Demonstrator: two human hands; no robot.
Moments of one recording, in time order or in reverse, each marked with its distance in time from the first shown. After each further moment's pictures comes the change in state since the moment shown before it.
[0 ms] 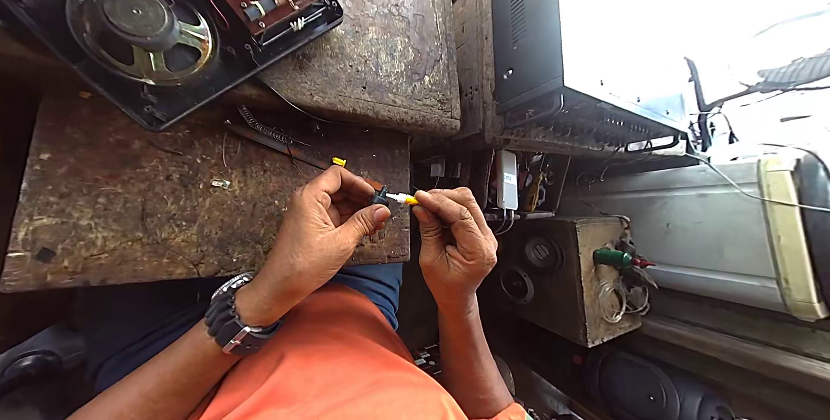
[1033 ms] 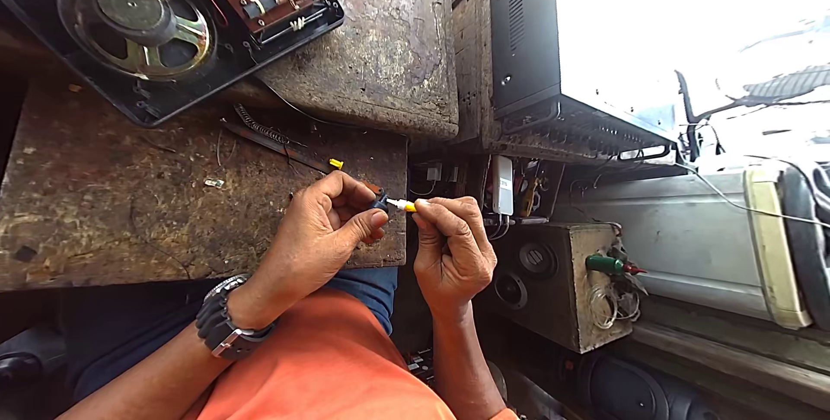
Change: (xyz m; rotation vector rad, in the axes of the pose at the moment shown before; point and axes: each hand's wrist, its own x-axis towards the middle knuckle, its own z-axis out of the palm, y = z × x) left_hand 0.001 -0.001 0.001 -0.025 -0.028 -0.045; right_hand -0.003 -0.001 0.000 -0.081 0.033 -0.080
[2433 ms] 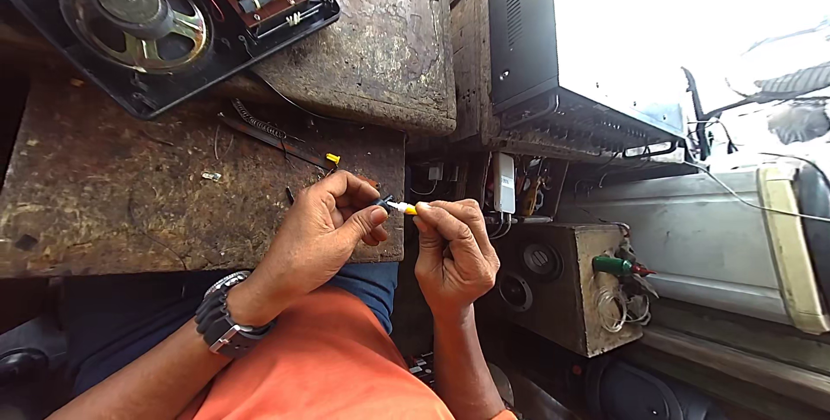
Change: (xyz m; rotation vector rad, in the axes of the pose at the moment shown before) left_hand -0.004 0.001 0.008 0.006 -0.027 -0.032; right_hand -0.008 0.001 -0.008 0.013 0.031 -0.019
